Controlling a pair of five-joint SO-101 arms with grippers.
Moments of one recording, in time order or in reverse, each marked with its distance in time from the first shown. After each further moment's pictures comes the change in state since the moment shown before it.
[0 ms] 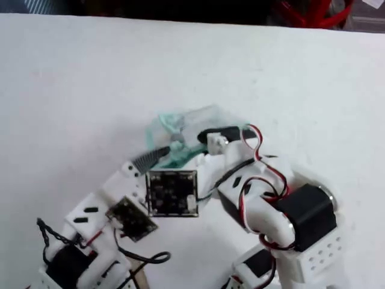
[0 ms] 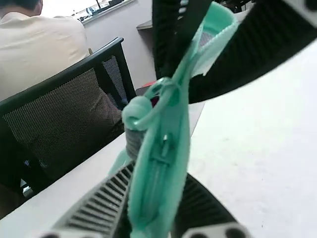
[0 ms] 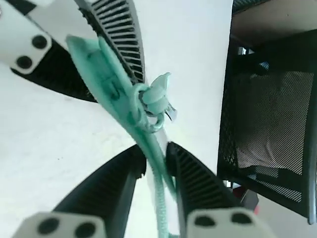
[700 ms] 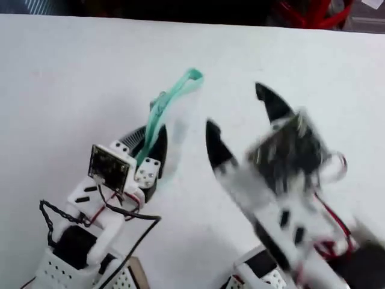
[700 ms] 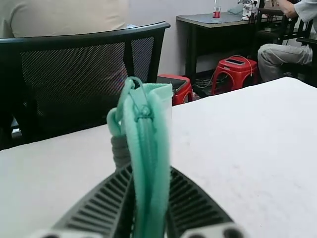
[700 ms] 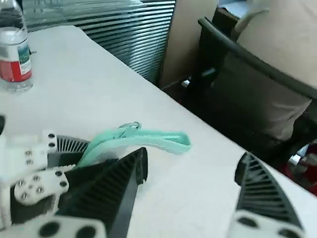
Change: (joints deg) left arm -5.7 12.8 -1.1 -10.1 18.5; right arm 2.4 0.7 -15.1 -6.4 -54.3
